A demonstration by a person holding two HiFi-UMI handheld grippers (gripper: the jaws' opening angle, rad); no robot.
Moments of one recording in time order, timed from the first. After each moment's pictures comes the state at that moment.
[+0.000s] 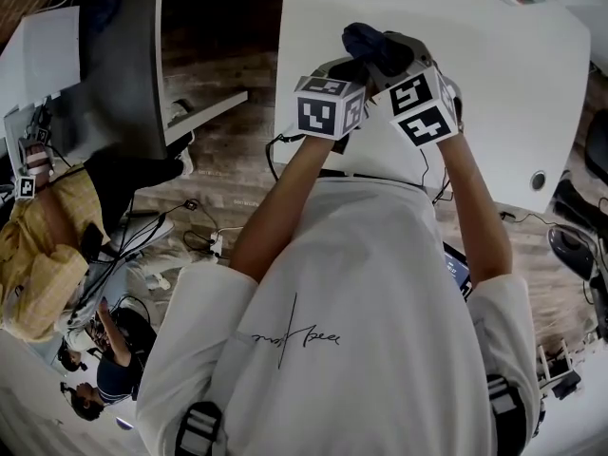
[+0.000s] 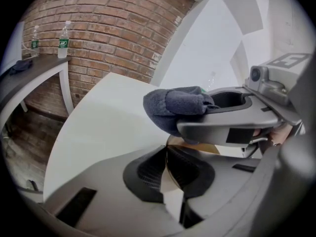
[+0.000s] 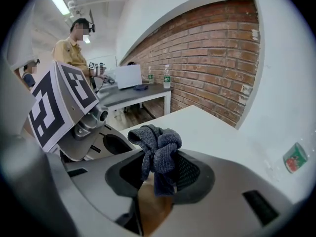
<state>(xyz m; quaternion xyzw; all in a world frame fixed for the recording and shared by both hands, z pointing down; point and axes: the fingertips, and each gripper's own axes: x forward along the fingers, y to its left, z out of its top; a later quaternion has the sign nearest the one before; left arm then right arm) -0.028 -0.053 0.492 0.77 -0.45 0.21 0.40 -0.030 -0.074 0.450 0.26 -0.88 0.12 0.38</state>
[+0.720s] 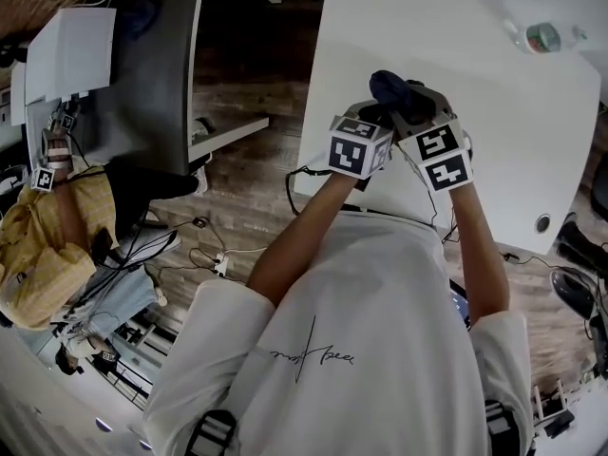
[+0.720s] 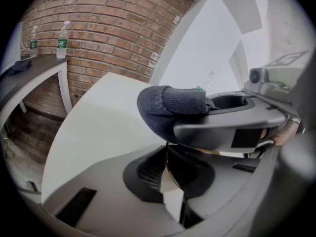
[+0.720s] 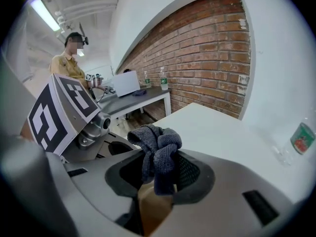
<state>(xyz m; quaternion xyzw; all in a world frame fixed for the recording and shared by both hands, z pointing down) -0.021 -0.053 0.496 0.77 -0.44 0.21 0.40 -0.031 -0.068 0.449 0.26 -0.88 0.18 0.35</state>
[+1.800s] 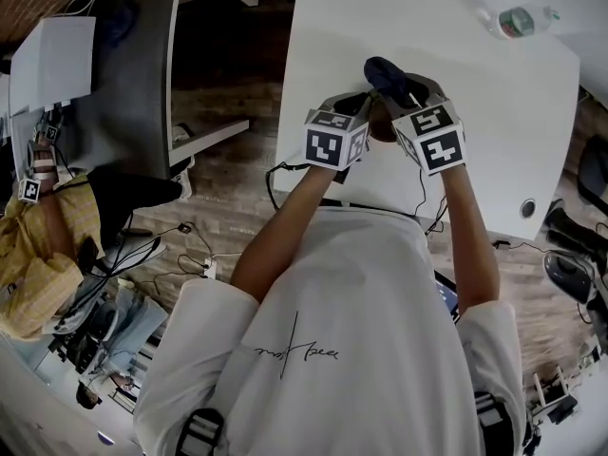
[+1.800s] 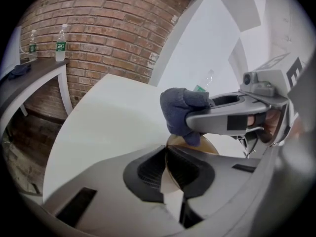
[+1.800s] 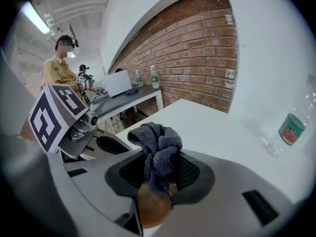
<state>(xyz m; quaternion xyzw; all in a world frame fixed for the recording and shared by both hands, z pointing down) -0.016 -0.055 0.496 0.77 -0.44 0.22 0.40 0.010 -0.086 0.453 0.29 -0.86 0.20 0.37</state>
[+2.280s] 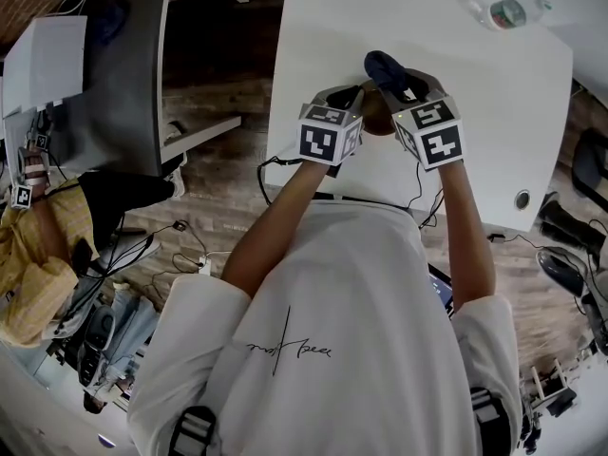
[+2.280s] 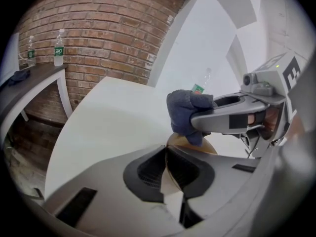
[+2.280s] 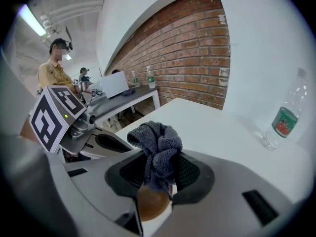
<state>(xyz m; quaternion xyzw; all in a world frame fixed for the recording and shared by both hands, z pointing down) -0.013 -0.055 0.494 0.78 -0.45 0.23 0.38 0.028 -0.085 0.452 0.31 -0.85 0.22 0.36</state>
